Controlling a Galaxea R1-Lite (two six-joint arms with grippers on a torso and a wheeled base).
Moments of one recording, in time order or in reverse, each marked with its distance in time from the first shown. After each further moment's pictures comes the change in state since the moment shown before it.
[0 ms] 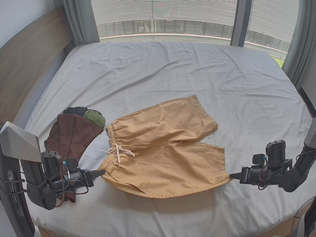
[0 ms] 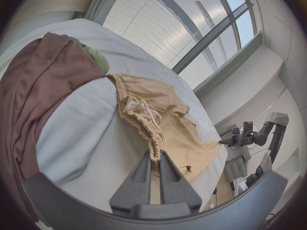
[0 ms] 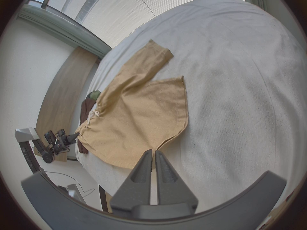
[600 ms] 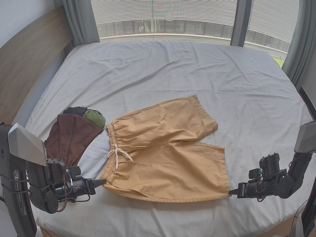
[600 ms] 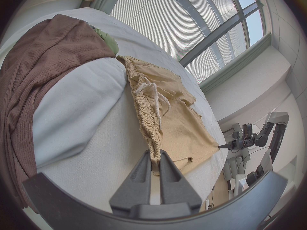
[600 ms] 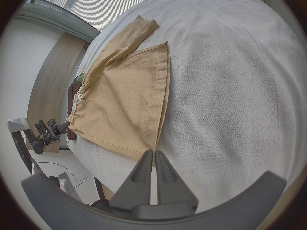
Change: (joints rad) left arm -0.002 0.077 0.037 0.000 0.011 0.010; right arm 0.000 0.124 0.061 0.002 -0.024 -0.055
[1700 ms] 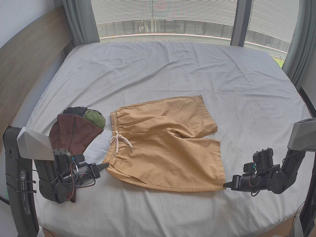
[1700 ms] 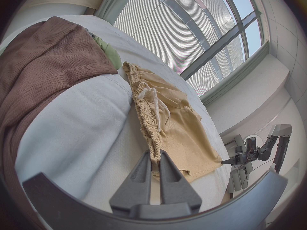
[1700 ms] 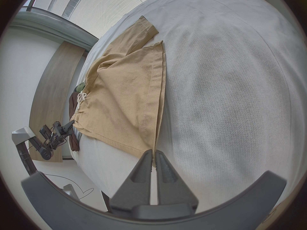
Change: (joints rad) left arm -0.008 0.091 -0.258 0.000 0.047 -0.114; right arm 0.023 0.062 -0.125 0.003 -0.001 0.092
